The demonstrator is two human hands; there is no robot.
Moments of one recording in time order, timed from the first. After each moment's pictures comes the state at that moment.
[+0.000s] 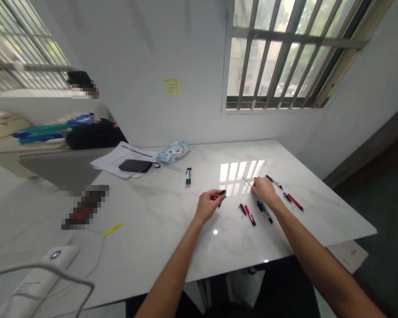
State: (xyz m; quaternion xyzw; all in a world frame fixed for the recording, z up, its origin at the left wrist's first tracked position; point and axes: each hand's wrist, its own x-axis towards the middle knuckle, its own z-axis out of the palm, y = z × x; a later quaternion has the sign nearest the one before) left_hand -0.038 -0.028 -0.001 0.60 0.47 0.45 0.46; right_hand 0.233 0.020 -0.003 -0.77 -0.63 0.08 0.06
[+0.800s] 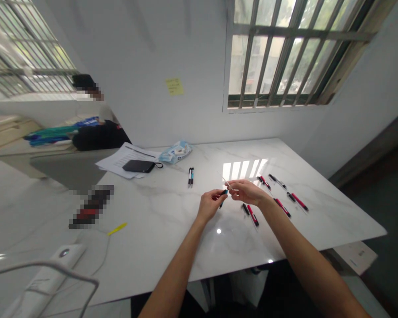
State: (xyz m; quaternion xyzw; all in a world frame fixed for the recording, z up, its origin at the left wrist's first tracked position) left_hand -0.041 -0.029 0.001 0.61 0.47 0.45 0.45; right_hand 0.158 -0.008 0.036 -0.35 -0.43 0.74 0.38
